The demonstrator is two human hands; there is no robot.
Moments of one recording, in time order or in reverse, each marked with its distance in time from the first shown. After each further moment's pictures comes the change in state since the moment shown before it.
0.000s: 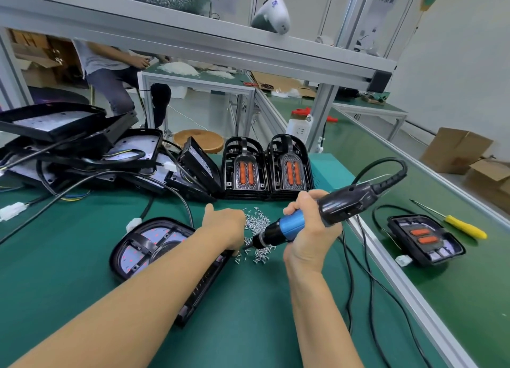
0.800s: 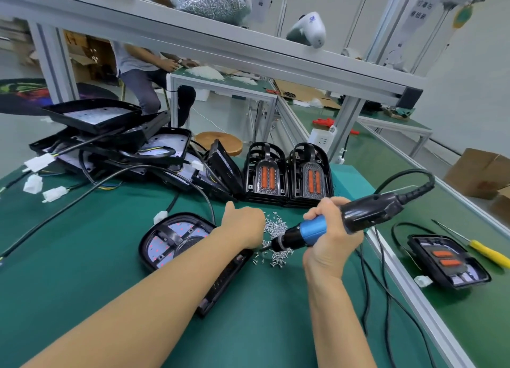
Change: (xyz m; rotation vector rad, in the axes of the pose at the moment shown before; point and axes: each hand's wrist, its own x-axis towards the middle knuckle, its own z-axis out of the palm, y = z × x) left_hand -0.018 -0.007 -0.006 -0.142 0.132 0.022; right_hand -0.001 -0.001 0.004 -0.014 -0.033 -0.043
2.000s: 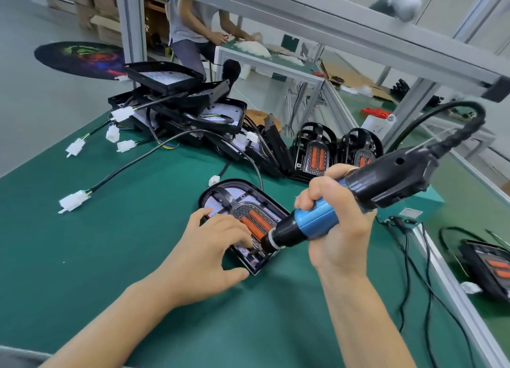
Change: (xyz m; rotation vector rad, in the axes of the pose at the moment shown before) left_hand -0.176 -0.087 0.036 -0.467 0.422 0.188; right_hand -0.082 -0.041 0.047 0.109 -0.583 0.250
